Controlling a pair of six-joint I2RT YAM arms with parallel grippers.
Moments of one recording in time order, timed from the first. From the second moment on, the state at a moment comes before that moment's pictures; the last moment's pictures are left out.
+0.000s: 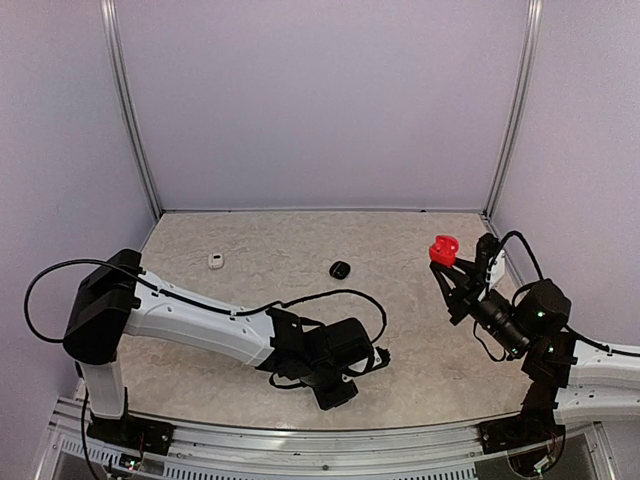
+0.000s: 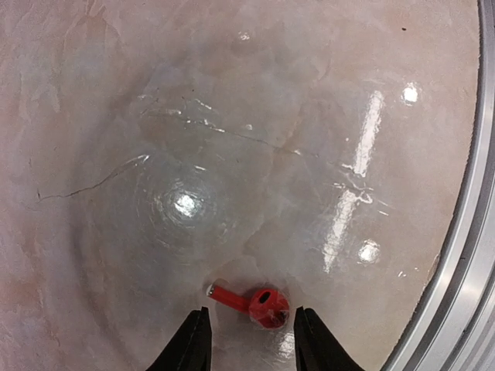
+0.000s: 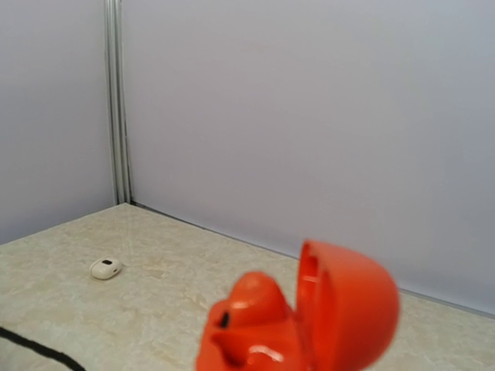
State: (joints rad) left arm -1.32 1.98 1.32 -0.48 -0.09 -0.06; right arm 0.89 0.71 0.27 0.62 0.25 -0.06
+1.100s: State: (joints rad) left arm -1.23 1.93 1.18 -0.39 -0.13 -0.10; right arm 0.89 0.71 0.27 0.61 0.25 -0.06
